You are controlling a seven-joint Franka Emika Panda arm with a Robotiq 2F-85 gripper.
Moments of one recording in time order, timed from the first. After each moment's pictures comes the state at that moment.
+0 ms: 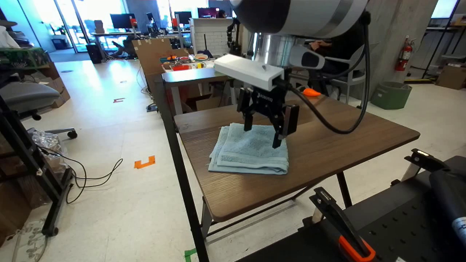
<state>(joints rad) 0.24 0.52 0.02 -2.18 0.22 2.73 1.26</state>
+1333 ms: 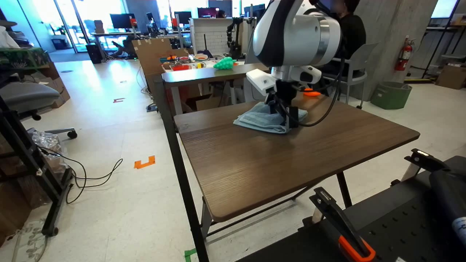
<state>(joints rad) 0.13 0.87 -0.10 -1.73 0.23 2.65 1.53</state>
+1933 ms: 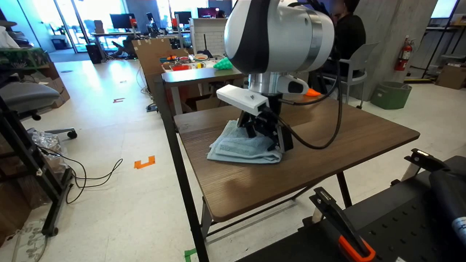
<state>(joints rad) 0.23 0.74 -0.01 -1.97 0.21 2.65 1.34</state>
